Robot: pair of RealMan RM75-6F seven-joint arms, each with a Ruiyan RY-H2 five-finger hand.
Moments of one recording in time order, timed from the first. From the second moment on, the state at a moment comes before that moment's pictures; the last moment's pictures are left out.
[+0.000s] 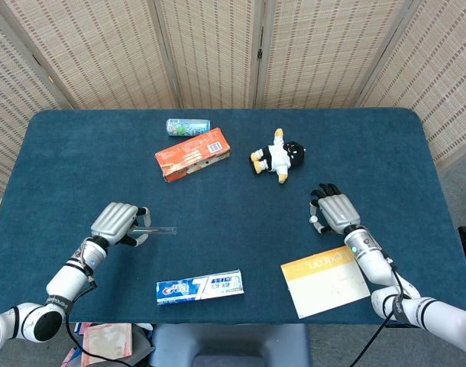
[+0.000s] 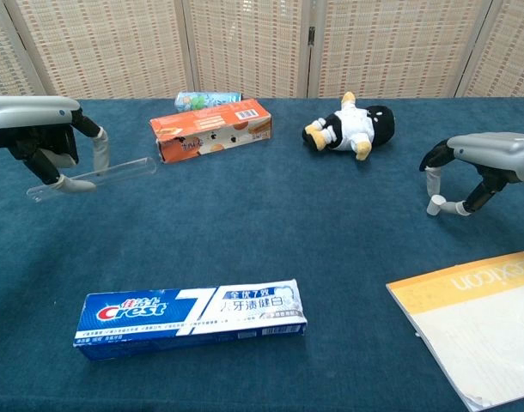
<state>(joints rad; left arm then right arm) -0.75 -1.20 -0.12 -1.70 1.01 0.86 0.21 0.68 -1.46 0.12 -1.20 -1.20 0.77 -0.08</state>
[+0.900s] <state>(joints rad) -0.88 -1.18 -0.28 -1.71 0.91 0.72 0.00 0.67 -1.08 0.32 -1.79 -1.28 0.89 0.31</state>
